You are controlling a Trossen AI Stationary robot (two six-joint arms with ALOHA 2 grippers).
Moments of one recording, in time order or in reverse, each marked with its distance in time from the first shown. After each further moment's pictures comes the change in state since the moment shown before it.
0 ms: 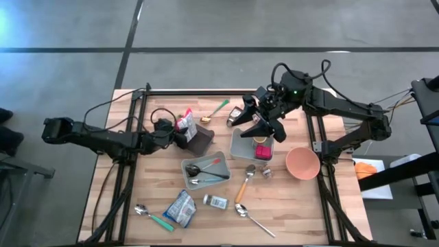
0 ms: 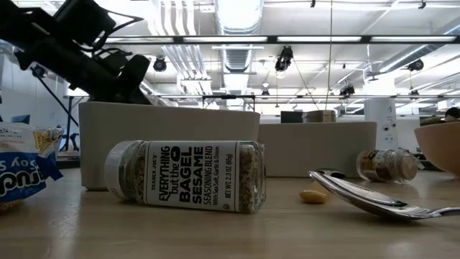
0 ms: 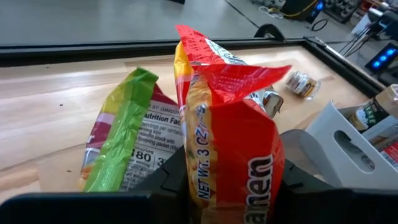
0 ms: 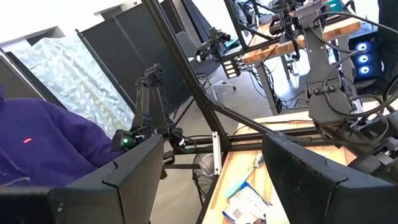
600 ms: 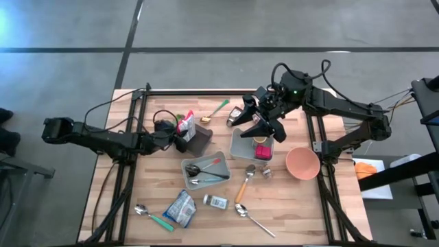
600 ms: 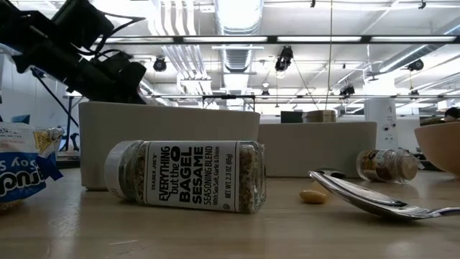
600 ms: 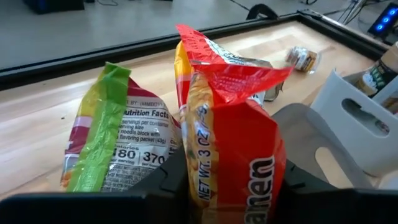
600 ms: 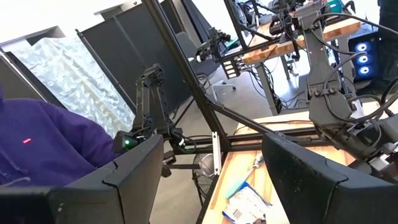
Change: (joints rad) left arm -0.001 0.000 -0.019 0.003 0.033 0.157; right arm 0.000 0.000 0.000 0.000 0.000 -0.001
